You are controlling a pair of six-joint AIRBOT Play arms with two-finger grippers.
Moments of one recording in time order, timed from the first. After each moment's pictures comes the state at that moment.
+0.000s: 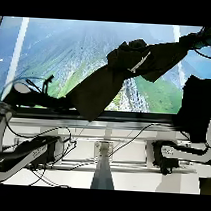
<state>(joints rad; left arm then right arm) 0.10 -1.04 0.47 0.82 -1.24 -1.17 -0.08 -1.41 1.68 -1.58 1.25 1.35</state>
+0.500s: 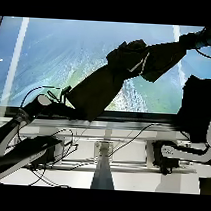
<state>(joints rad) -0.25 -1.04 0.35 0.70 -0.96 -1.23 -0.09 -1.41 1.67 -1.53 1.24 1.35</state>
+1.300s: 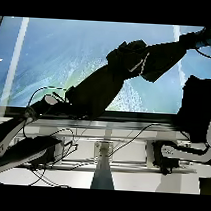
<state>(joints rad) -0.31 -1.20 0.39 0.54 -0.81 -1.28 -0.09 -1.41 1.67 -1.52 1.24 1.35</state>
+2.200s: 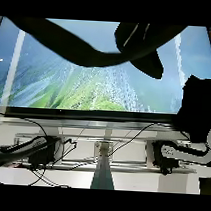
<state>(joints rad) 0.50 -1.27 1.59 0.73 -0.83 -1.34 -0.10 -1.39 1.96 -1.50 0.94 1.50</state>
